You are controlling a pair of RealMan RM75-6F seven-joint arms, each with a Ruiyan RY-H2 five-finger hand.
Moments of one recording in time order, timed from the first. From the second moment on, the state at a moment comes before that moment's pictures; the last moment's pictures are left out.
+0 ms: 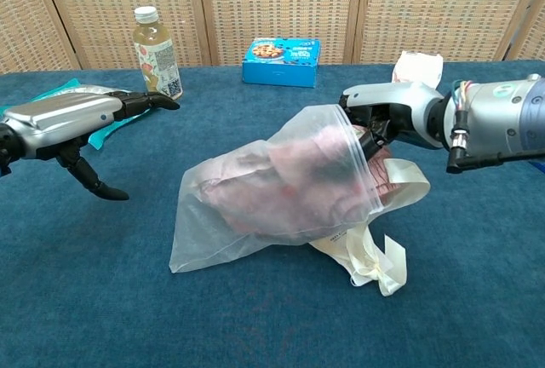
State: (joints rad) left arm -0.67 -1.49 -0.03 -1.30 1.50 1.04 0.01; right arm 0.92 -1.41 0.19 -1.77 -0.71 0.80 0.03
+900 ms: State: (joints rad) left arm -0.79 -1.79 -0.11 -1.06 1.40 0.90 0.13; right arm 0.89 -1.40 0.22 -1.79 -0.71 0.79 0.04
